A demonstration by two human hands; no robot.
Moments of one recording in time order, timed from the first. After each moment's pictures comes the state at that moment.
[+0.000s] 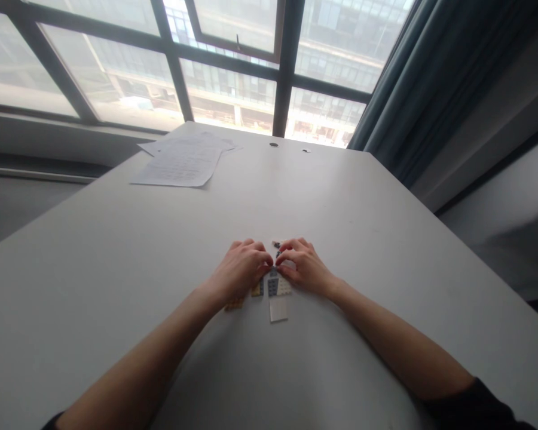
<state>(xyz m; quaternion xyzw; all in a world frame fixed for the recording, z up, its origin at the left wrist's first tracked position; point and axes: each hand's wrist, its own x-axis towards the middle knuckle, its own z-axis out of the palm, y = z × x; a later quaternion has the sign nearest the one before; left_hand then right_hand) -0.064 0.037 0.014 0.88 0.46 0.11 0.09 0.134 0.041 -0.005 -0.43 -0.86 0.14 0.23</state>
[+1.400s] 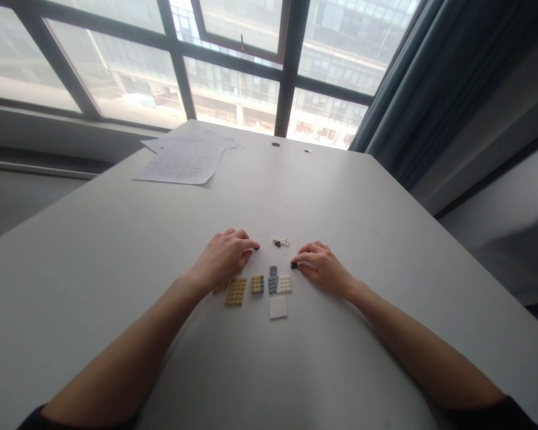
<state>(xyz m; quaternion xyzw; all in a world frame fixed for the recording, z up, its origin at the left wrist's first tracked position) -0.094 0.051 0.011 0.85 0.52 0.12 0.04 0.175 0.036 -0.001 -0.42 -0.87 0.13 0.20</state>
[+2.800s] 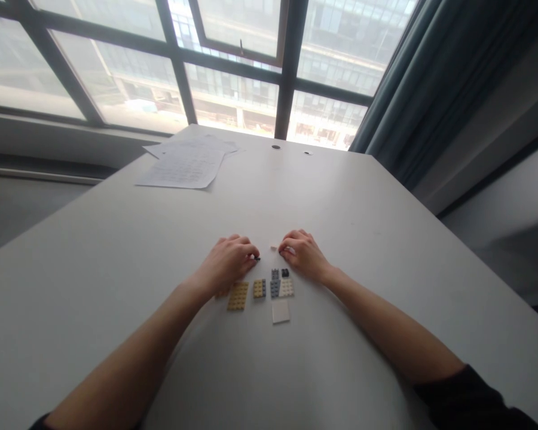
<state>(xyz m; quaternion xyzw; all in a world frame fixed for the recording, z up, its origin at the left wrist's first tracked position) -0.094 0.050 0.012 0.86 0.49 0.12 0.06 0.129 0.071 -0.006 -0.44 -0.86 0.11 0.24</state>
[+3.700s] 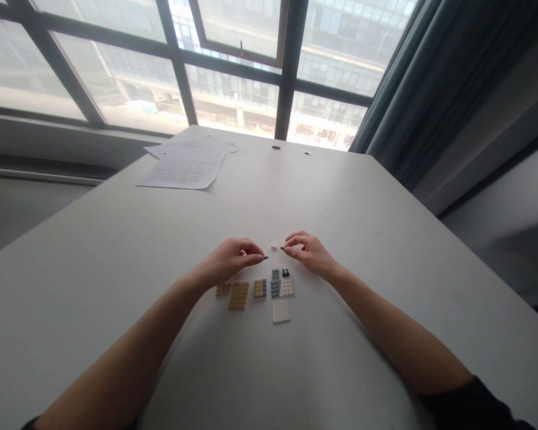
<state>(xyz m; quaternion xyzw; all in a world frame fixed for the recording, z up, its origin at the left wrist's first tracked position) -0.095 0.052 0.025 0.76 0.48 0.23 0.37 0.139 0.067 0.002 -0.47 -0.74 0.36 0.32</state>
